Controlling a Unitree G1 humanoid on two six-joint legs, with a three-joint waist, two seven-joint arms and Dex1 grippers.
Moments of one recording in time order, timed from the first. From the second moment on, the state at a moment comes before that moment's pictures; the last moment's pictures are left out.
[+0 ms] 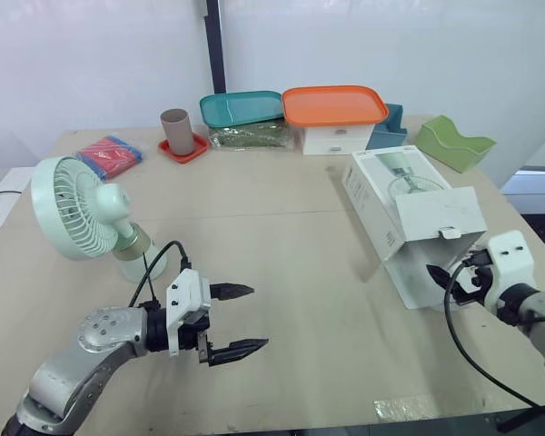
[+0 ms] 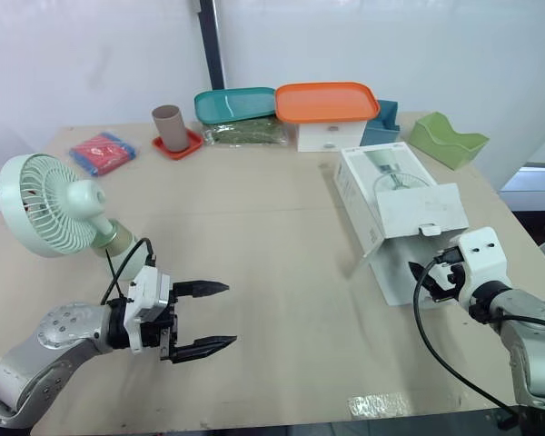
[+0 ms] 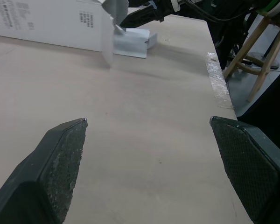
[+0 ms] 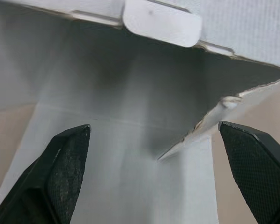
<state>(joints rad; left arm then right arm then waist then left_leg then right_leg) 0.00 0.65 -0.11 -0.59 -0.56 0.43 -0.93 0.02 -0.82 -0.39 -0.20 0.30 0.63 0.62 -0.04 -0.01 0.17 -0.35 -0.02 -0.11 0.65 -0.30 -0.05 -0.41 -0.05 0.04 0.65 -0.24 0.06</state>
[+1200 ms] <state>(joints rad) 0.28 0.34 0.06 -0.65 -0.41 0.31 -0.49 -0.22 -0.58 0.03 -0.17 0.49 0.17 1.25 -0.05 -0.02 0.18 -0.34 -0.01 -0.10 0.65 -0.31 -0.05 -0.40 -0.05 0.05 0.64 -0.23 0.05</state>
